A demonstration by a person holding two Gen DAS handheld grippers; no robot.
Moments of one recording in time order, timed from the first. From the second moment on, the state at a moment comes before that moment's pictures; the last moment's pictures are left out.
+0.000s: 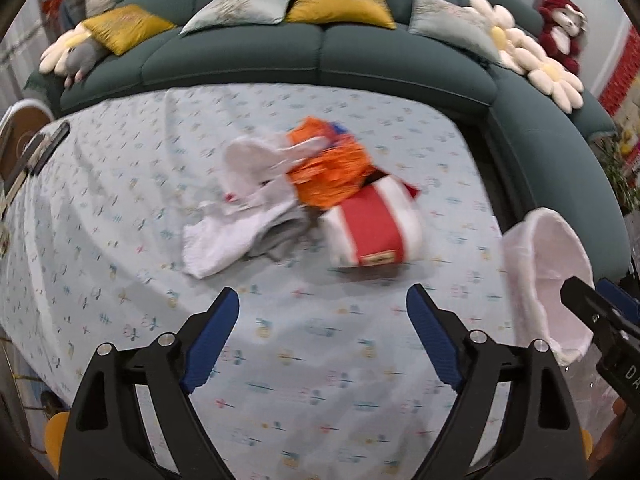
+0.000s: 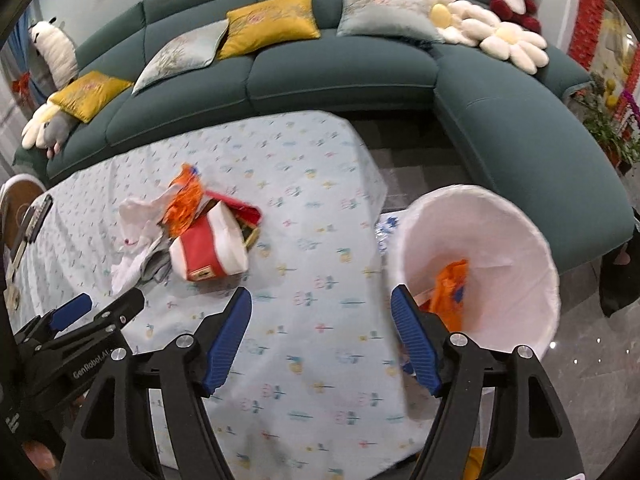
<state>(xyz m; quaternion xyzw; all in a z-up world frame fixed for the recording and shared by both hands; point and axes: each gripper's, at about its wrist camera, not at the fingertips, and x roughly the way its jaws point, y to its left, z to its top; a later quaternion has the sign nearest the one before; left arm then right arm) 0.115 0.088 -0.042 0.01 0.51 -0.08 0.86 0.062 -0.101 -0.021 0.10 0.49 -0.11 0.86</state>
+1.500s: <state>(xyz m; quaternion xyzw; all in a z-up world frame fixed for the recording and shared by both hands) 0.166 0.233 -0.098 -0.10 0.54 -0.07 0.83 0.219 0.071 -0.072 0.04 0.53 0.04 0.85</state>
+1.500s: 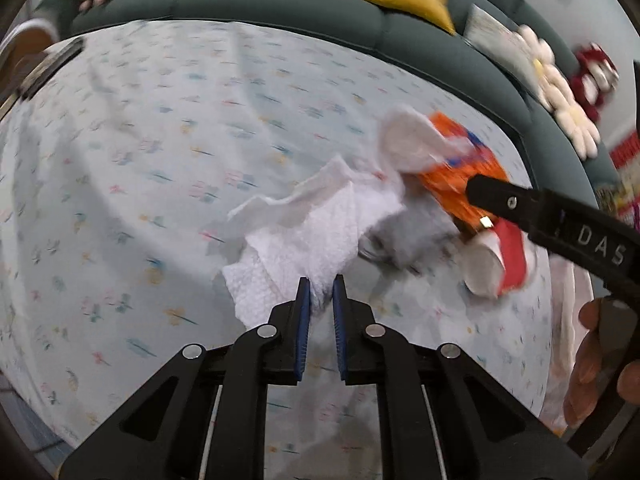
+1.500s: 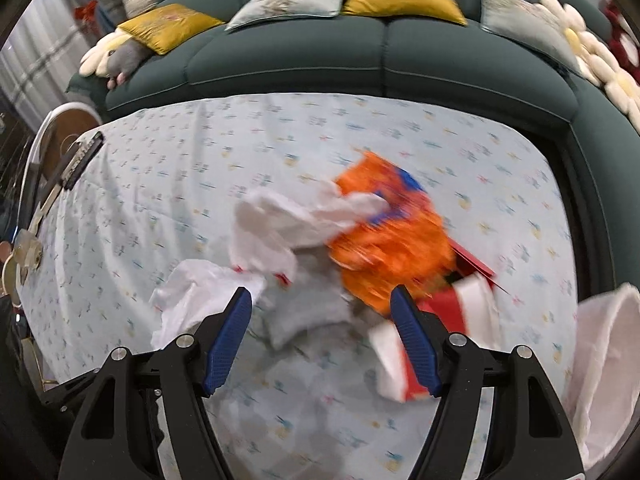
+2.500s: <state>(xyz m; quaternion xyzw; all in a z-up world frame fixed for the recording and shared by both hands) 0.174 0.186 -0.035 -0.09 0.50 -0.10 0.86 0.205 0.051 -0.003 0.04 0.47 0.04 0.88</state>
